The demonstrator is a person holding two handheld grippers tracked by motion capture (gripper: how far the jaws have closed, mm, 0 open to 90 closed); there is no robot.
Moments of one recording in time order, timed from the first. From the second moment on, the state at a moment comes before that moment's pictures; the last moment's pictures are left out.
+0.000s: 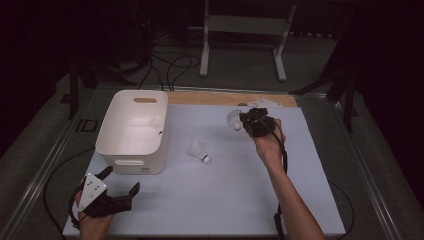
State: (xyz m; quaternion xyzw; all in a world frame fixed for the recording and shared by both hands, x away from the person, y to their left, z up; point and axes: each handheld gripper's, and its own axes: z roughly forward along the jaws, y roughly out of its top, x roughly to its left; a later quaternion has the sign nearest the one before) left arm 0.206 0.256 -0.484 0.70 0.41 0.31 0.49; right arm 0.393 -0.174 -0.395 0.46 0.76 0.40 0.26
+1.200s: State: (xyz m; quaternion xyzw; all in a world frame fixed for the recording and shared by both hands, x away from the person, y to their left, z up) left arm 0.206 0.256 -0.484 0.70 0.41 0.31 0.49; right arm 0.393 -0.151 -0.385 0.44 0.76 0.41 0.25
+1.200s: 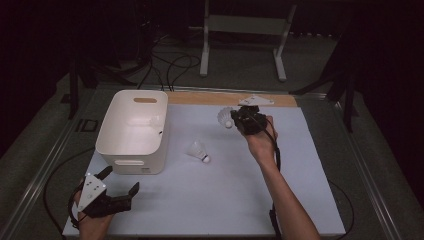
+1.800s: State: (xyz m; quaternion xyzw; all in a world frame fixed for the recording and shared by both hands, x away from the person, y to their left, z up) left arm 0.206 0.256 -0.484 0.70 0.41 0.31 0.49; right arm 0.393 -0.139 -0.378 0.42 0.76 0.42 0.25
